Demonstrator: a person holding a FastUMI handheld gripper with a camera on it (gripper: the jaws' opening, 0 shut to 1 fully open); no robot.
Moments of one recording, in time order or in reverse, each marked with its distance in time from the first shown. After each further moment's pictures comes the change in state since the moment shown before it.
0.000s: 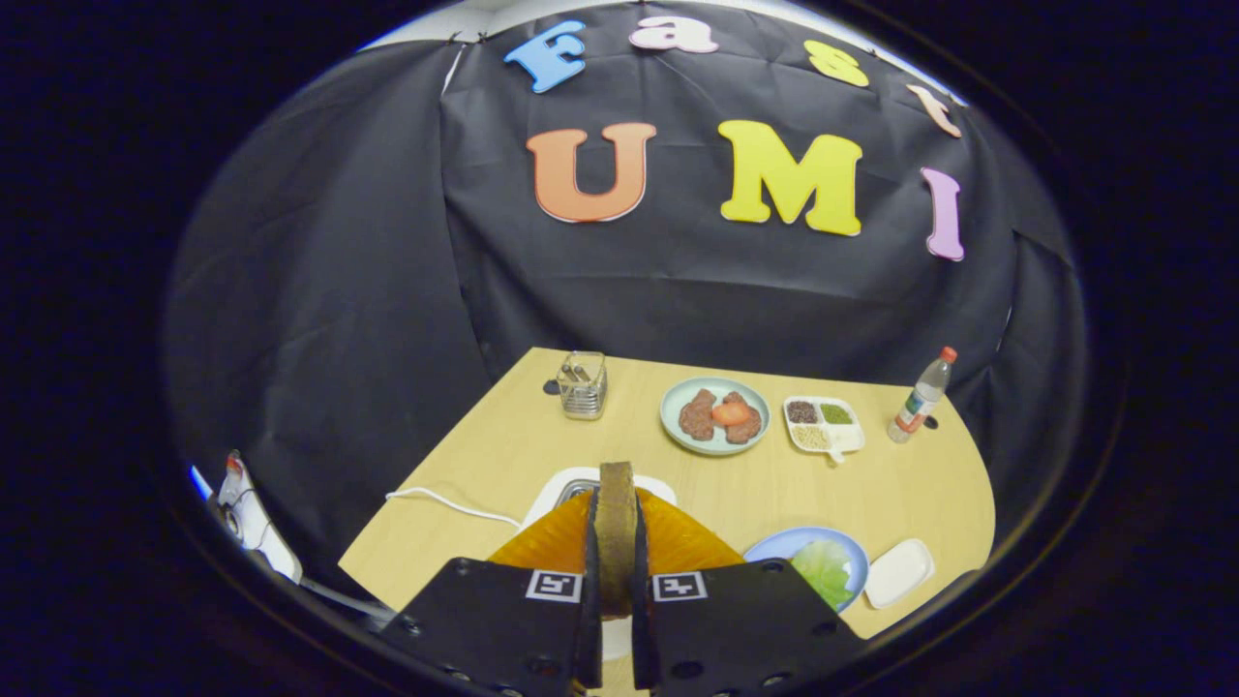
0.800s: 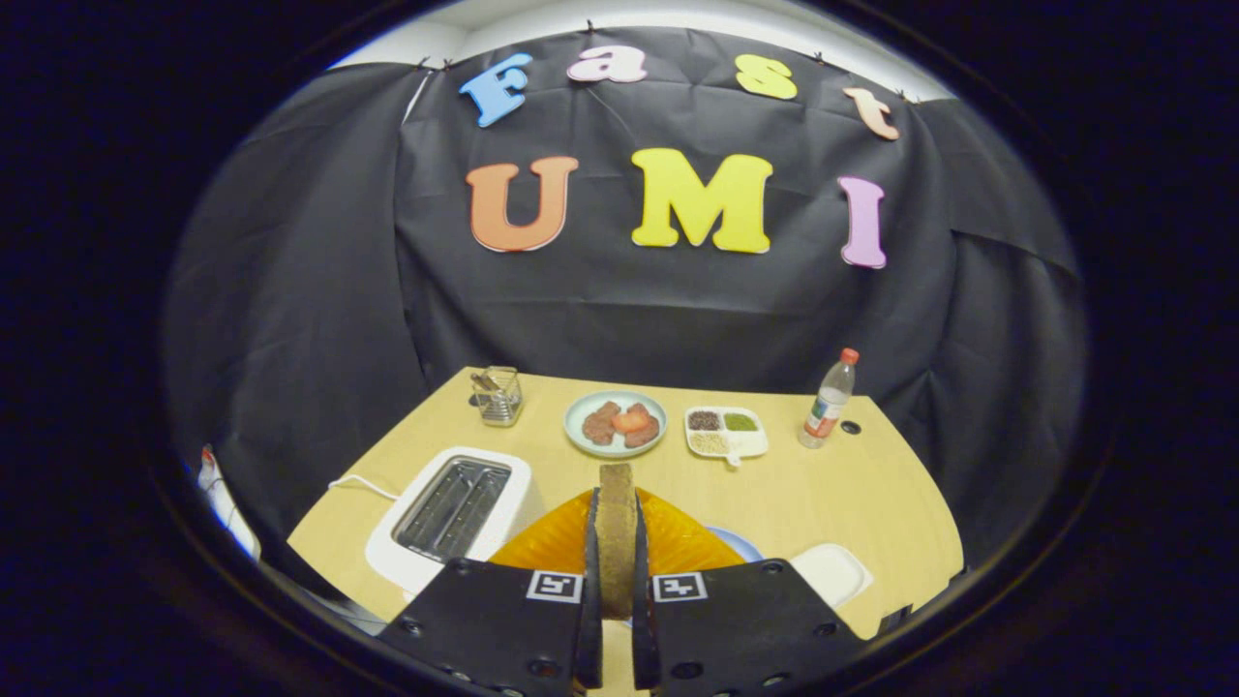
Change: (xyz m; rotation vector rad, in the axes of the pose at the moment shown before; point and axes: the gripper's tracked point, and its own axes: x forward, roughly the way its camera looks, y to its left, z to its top) arm -0.031 -0.135 -0.049 0.055 -0.070 -0.156
